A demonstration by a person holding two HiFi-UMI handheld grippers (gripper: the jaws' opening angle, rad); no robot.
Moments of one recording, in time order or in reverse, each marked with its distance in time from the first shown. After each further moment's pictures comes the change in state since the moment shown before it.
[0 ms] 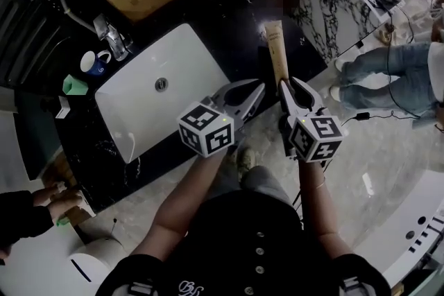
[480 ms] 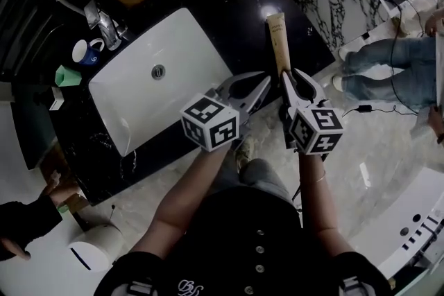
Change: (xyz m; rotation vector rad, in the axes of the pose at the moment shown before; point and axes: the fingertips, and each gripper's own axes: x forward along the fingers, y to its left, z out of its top) left arm 0.012 0.015 -0.020 -0.066 0.020 0.012; right arm 0.022 -0.013 -0.025 0.000 0.077 -0.025
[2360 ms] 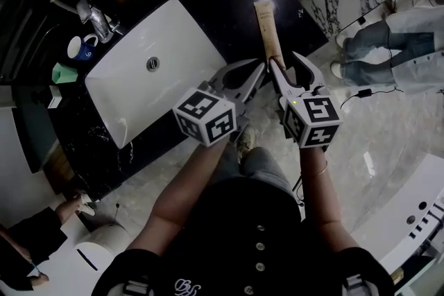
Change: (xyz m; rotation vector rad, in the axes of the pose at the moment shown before) left arm -0.006 -0.017 -0.001 0.041 -0.028 0.038; right arm -0.022 0.021 0.015 -0.109 -0.018 0.000
